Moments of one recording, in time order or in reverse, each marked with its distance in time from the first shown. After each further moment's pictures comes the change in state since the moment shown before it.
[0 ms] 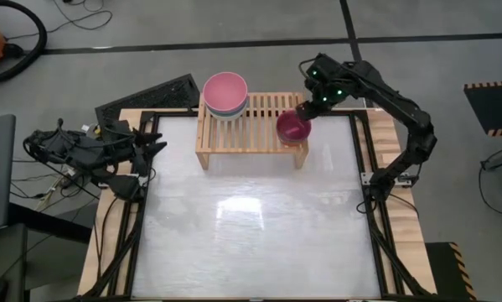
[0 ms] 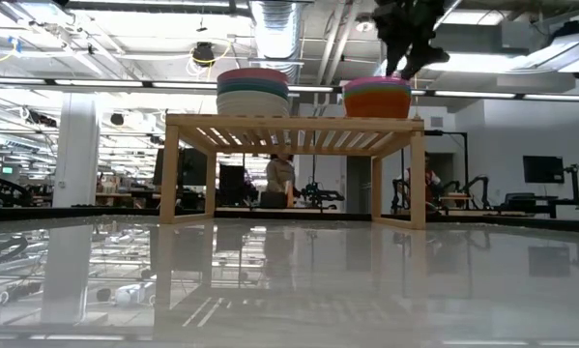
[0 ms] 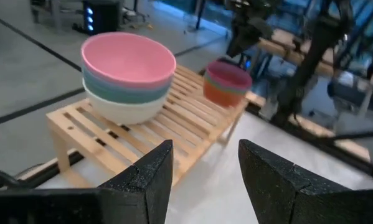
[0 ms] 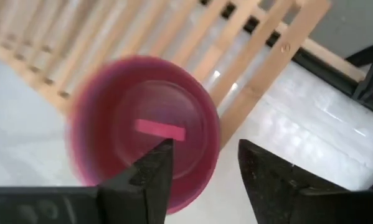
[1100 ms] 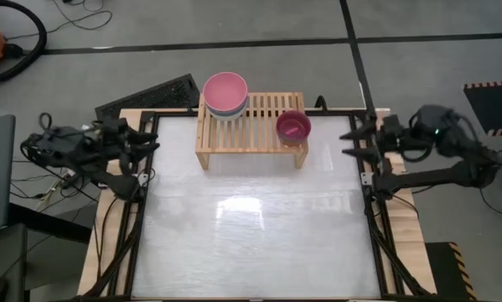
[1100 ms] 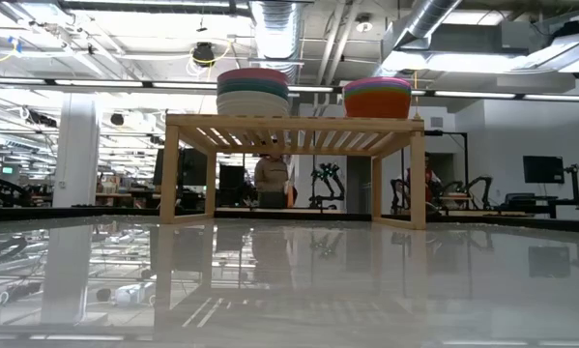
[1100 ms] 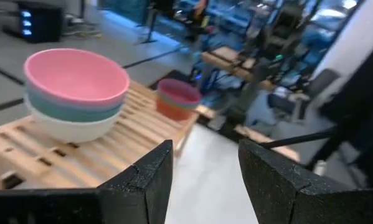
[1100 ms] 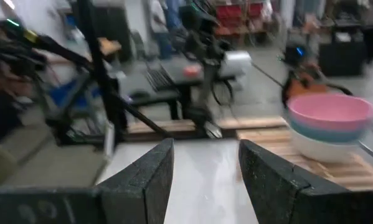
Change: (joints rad) left arm 0.051 -0.086 0.000 0.128 0.200 0.090; right arm 0.546 -0.919 -0.664 0.795 -0.038 -0.275
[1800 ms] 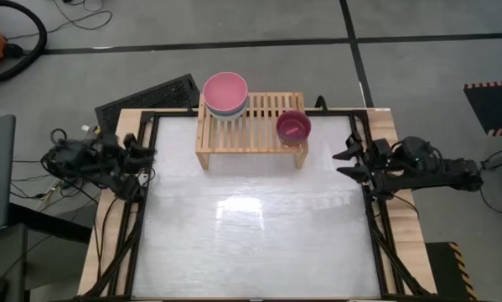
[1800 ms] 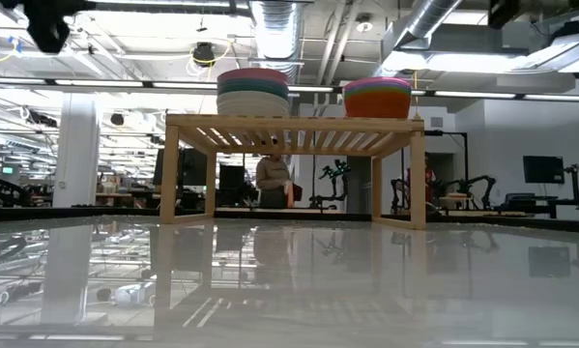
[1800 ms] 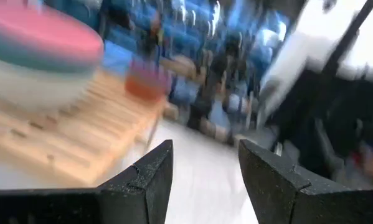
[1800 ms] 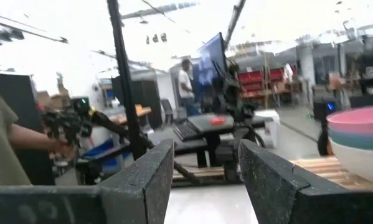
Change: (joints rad) left arm 0.004 -0.505 -0.447 0.179 0.171 0.053; right arm 0.082 -0.346 -0.683 0.679 -0.008 0.123
